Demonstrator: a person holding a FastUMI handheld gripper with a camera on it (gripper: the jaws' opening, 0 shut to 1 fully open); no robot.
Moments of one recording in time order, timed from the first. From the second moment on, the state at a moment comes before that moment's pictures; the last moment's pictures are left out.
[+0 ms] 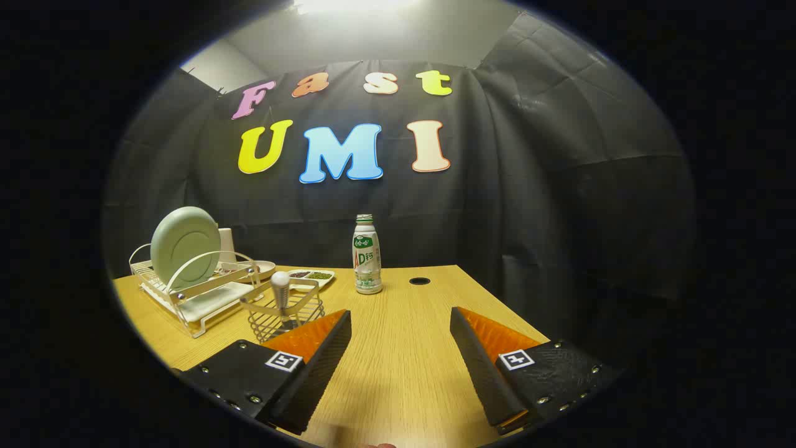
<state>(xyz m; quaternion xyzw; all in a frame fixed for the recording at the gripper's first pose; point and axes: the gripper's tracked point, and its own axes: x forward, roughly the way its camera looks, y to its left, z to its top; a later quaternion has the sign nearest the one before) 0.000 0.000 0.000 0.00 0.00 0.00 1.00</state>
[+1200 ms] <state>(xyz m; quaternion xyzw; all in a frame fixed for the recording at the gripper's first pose) -0.125 0.162 0.220 -0.04 -0.03 0.07 1.00</state>
